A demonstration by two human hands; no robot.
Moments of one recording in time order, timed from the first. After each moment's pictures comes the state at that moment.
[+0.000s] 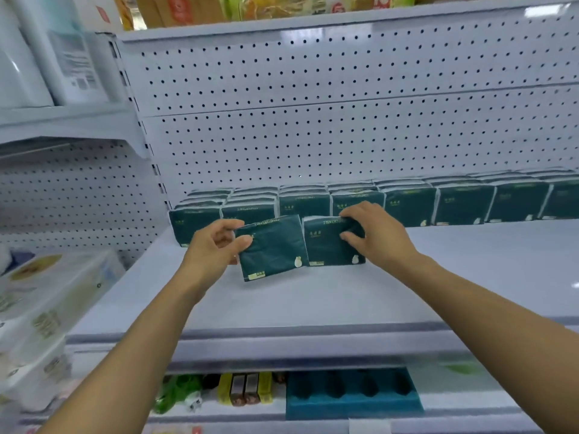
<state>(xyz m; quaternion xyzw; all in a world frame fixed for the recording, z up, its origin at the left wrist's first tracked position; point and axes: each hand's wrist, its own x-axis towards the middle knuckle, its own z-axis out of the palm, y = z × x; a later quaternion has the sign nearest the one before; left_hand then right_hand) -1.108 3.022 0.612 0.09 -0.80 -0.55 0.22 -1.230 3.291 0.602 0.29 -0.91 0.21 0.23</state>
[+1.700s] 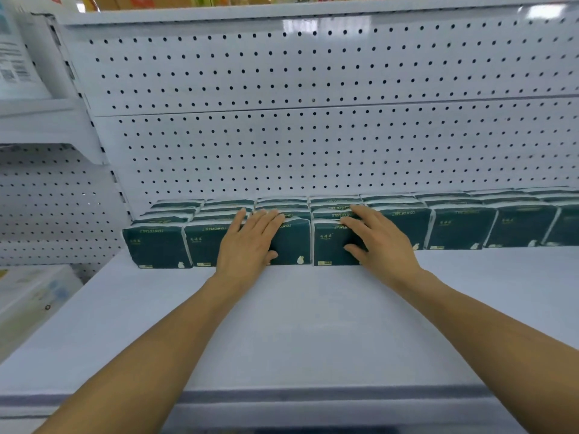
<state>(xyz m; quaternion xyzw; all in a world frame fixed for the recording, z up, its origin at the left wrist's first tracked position) -1.254 3.056 0.577 -0.04 -0.94 0.14 0.29 -1.319 3.323 0.578 0.31 -0.89 0.14 0.31</state>
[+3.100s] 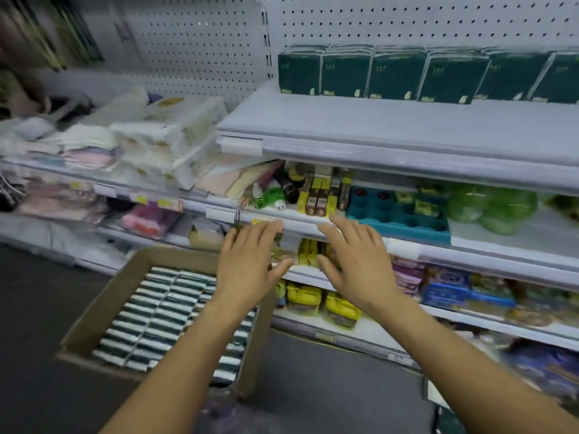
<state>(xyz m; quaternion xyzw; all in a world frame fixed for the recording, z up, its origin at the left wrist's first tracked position) -0.781 3.072 0.444 0.14 -0.97 -0.01 0.19 -0.890 3.256 0.448 0.43 -0.88 0.14 0.16</state>
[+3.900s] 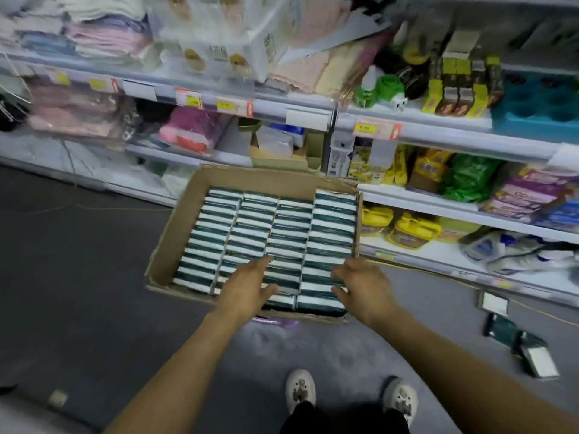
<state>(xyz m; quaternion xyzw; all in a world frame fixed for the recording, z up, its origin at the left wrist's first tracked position) -0.592 2.860 0.250 0.23 -0.93 -0.22 -0.17 -0.717 3.076 0.261 0.41 -0.89 0.09 -0.19</state>
